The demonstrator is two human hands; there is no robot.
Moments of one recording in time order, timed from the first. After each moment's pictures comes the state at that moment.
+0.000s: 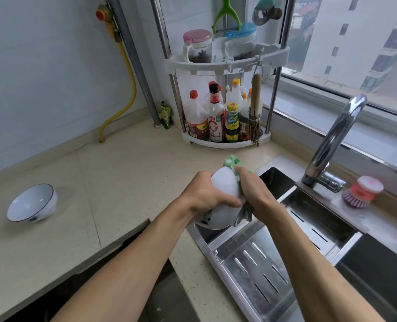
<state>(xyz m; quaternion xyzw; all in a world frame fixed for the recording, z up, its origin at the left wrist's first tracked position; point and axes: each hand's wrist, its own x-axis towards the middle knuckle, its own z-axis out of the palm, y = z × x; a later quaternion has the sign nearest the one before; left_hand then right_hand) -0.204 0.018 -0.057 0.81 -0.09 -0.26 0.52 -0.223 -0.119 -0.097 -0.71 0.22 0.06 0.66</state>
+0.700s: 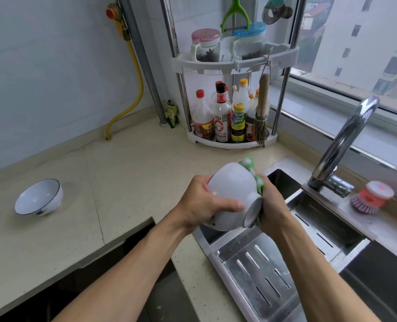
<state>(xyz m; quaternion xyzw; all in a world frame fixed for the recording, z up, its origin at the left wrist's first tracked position) -0.217 0.032 -0.068 0.74 -0.13 -0.23 0.62 -0.240 -0.124 -0.112 -0.49 0.25 0.04 0.84</state>
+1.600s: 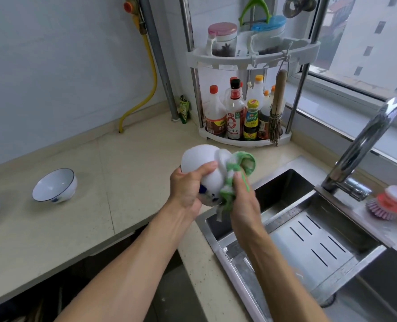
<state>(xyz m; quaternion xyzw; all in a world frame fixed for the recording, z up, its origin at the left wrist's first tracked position) -0.200 0.045 -0.074 0.56 0.15 -0.09 0.81 -0.239 -0.053 -0.122 -0.49 0.19 -0.05 0.85</state>
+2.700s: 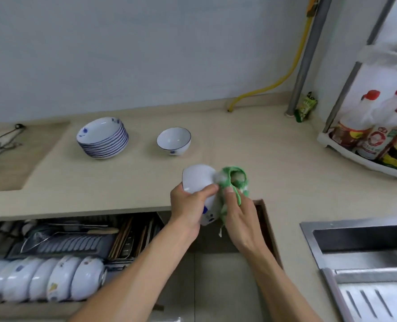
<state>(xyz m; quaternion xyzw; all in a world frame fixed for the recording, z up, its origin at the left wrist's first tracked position) -0.283 0.293 -0.090 0.57 0.33 0.11 0.75 -0.278 0.183 -0.110 -0.72 -0.07 0.08 0.69</state>
